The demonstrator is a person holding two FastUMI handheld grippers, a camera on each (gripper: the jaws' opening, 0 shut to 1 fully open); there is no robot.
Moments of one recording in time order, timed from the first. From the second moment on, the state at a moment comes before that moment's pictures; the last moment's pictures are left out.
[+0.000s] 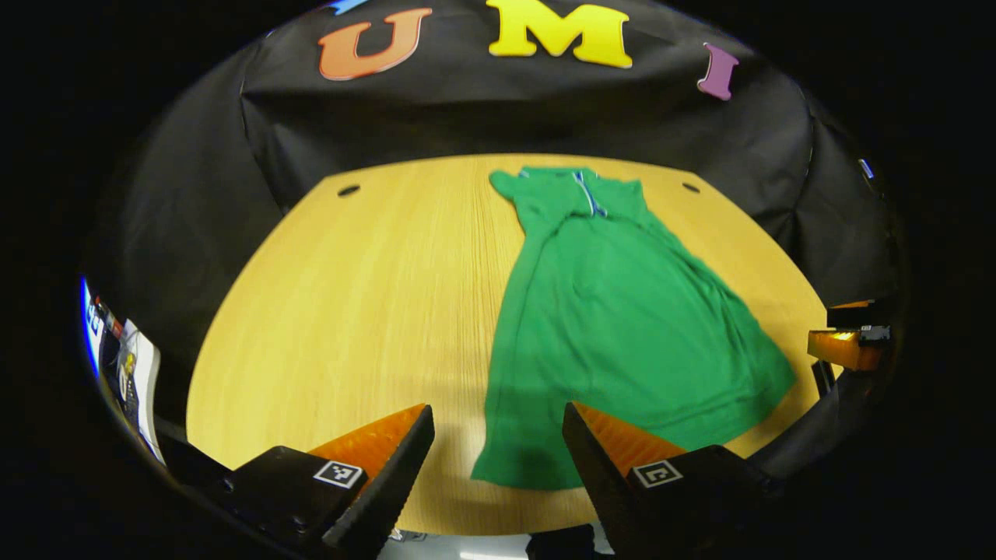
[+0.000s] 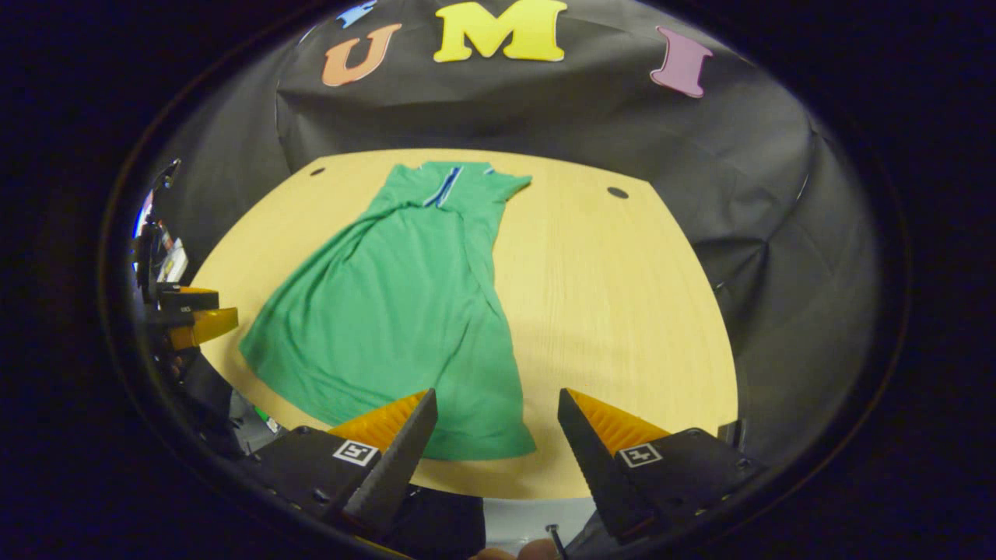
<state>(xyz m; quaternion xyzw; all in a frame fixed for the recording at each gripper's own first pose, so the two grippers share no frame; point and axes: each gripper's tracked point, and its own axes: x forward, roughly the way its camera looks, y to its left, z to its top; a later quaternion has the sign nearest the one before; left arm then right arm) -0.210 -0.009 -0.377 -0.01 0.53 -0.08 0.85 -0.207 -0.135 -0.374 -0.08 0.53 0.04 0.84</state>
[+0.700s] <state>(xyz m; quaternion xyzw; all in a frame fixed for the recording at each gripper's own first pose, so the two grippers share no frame) -0.230 -0.008 -0.400 0.01 0.57 -0.09 0.82 -0.224 -0.141 -0.443 -0.04 0.59 0.05 0.80</state>
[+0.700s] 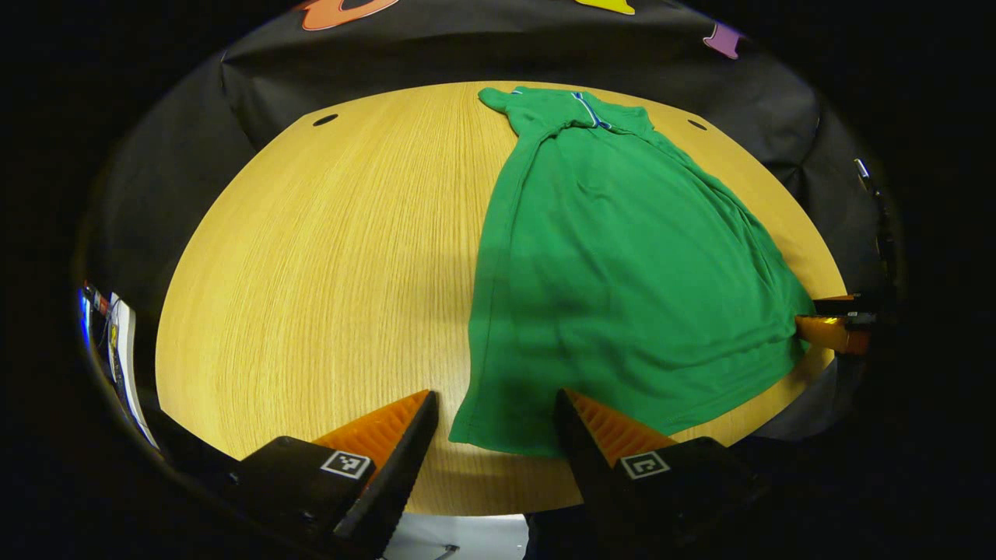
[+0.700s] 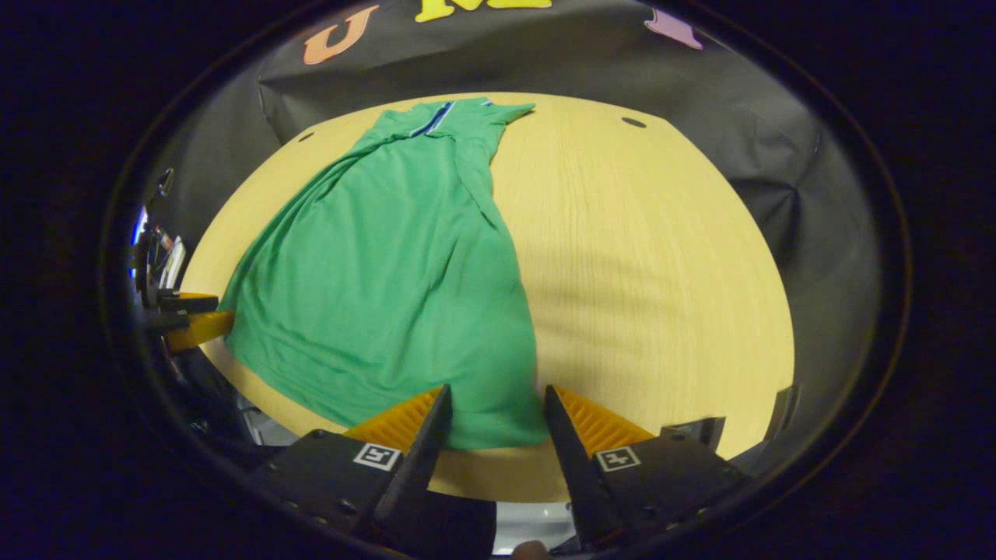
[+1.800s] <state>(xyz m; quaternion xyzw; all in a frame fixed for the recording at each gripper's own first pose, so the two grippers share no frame) -0.194 -0.033 -0.365 -0.04 0.51 -0.16 0.84 -0.185 -0.119 -0.379 -0.02 0.55 0.06 0.83</state>
